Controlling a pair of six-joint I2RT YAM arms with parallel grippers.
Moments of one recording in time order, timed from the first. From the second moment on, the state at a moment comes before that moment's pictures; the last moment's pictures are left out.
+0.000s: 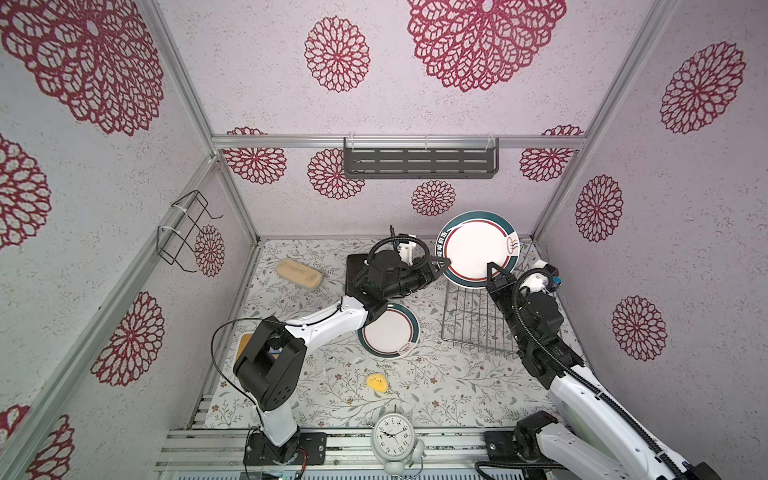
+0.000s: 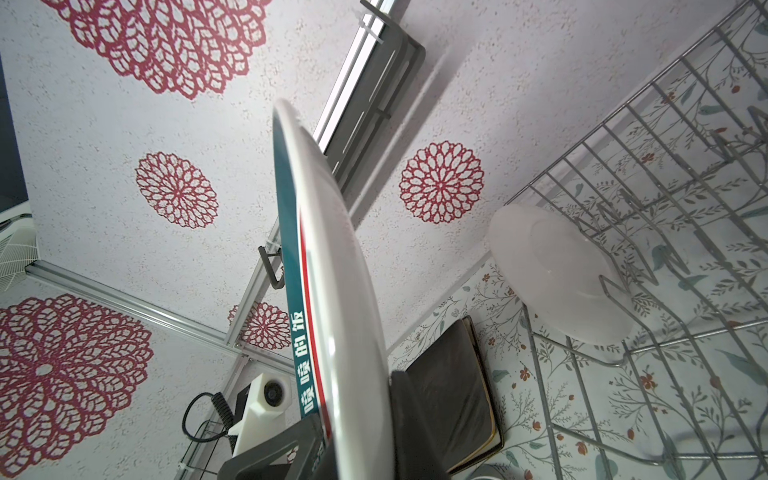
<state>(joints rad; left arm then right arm) -0.72 1.77 1.27 0.45 0.37 -1.15 0.42 0.86 0.68 0.21 0.23 1.05</state>
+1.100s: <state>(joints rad) -0.70 1.81 1.29 0.53 0.37 -1.20 0.42 0.82 0.68 0.19 0.21 1.07</state>
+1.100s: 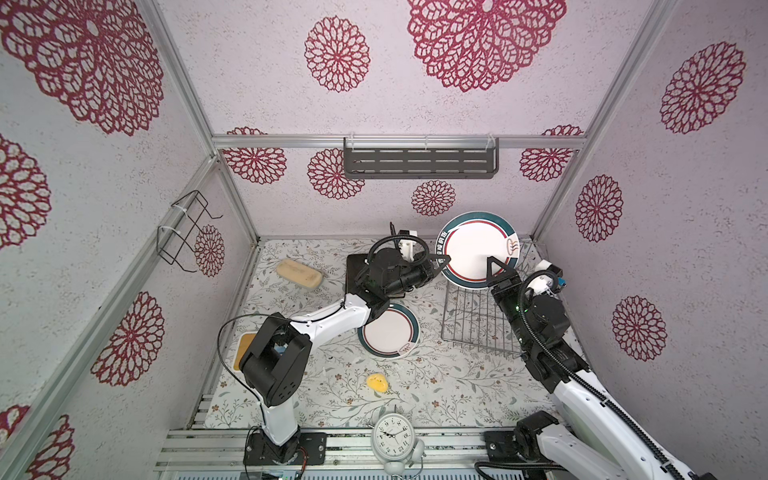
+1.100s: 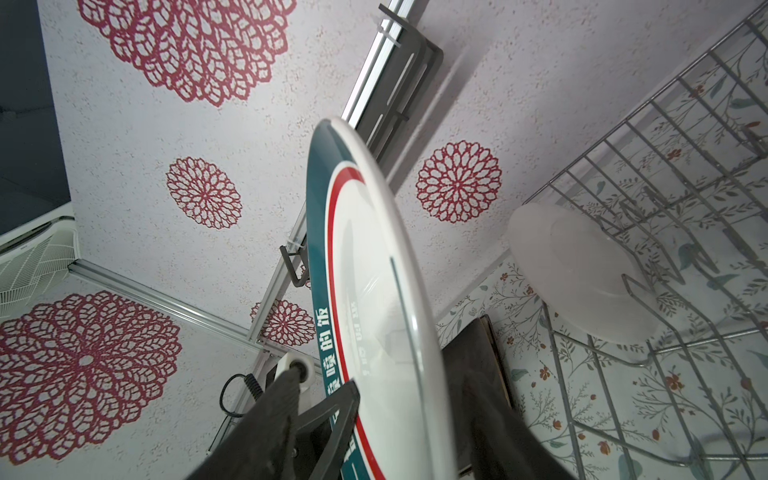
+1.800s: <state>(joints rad) -0.55 1.65 1.17 0.40 0.35 -1.11 0.41 0.81 0.68 0.03 0.15 1.00</state>
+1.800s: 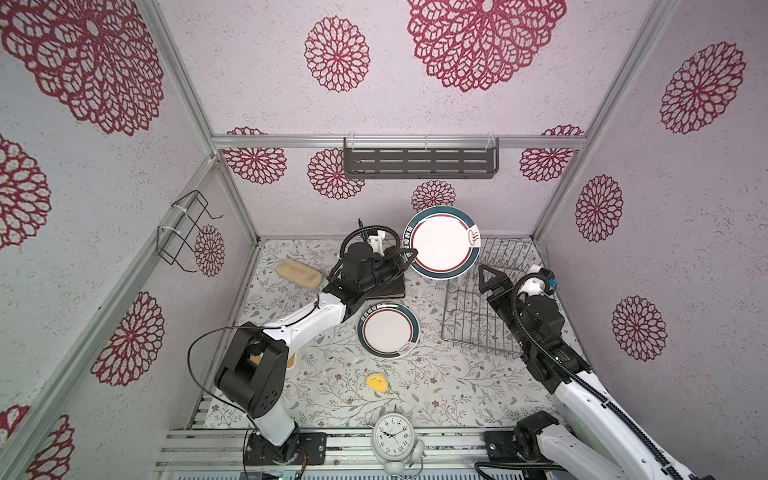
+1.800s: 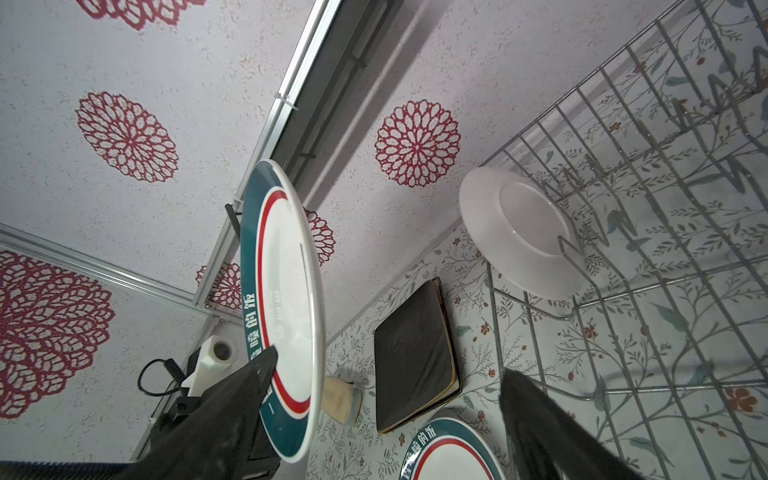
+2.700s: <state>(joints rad) -0.41 1.41 0.80 0.22 0.28 -1.02 0.40 0.82 0.63 -0.01 0.07 0.93</state>
